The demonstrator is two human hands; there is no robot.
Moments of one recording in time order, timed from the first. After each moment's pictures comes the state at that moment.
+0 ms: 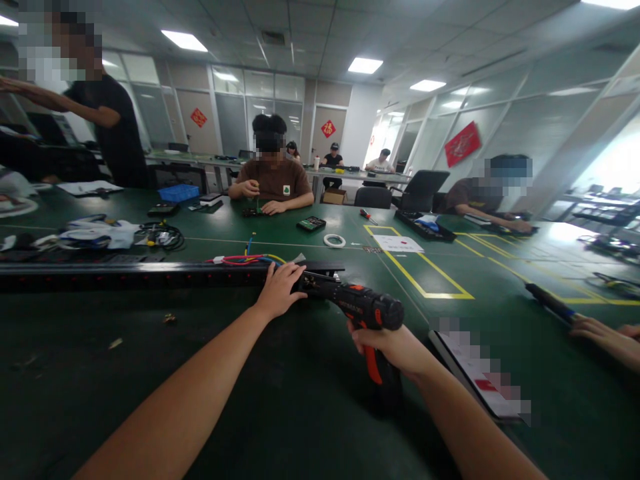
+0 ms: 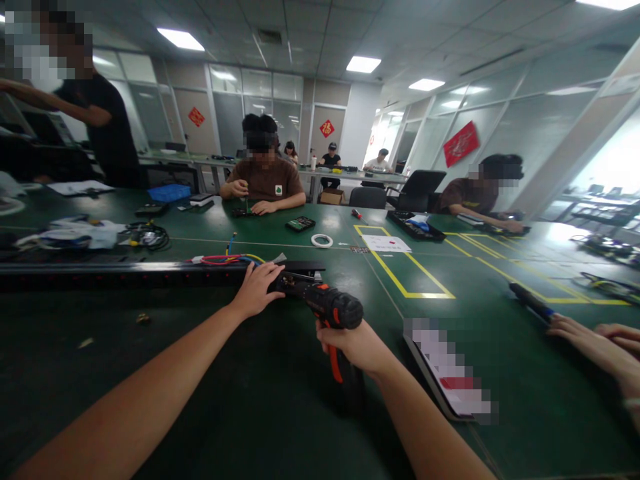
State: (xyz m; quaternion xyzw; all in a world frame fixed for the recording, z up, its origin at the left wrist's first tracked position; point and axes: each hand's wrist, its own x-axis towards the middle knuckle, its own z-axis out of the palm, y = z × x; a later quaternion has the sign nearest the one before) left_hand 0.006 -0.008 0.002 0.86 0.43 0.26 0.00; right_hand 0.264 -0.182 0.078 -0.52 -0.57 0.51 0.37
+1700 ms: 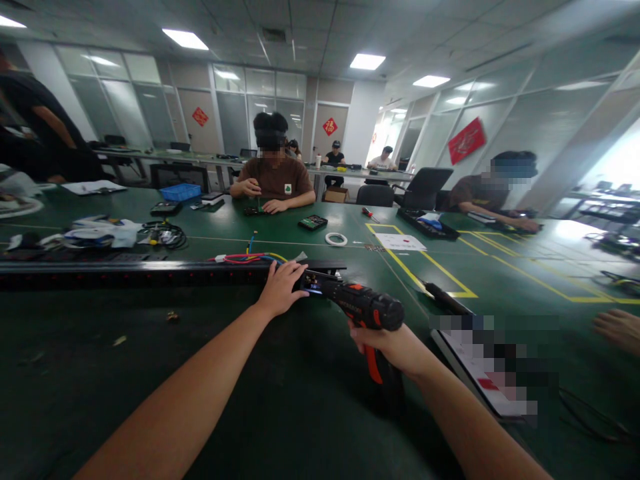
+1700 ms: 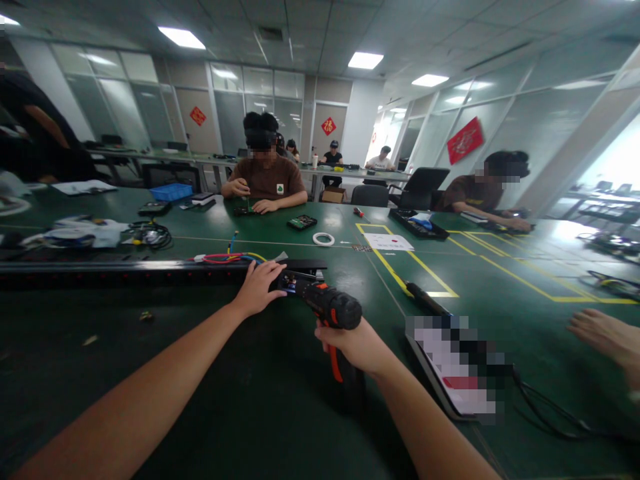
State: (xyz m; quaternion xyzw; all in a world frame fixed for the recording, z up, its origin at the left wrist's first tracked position) left_hand 0.005 -0.008 0.002 0.86 0.43 0.26 0.01; right_hand 0.260 -0.182 0.079 -0.53 -0.58 0.49 0.37
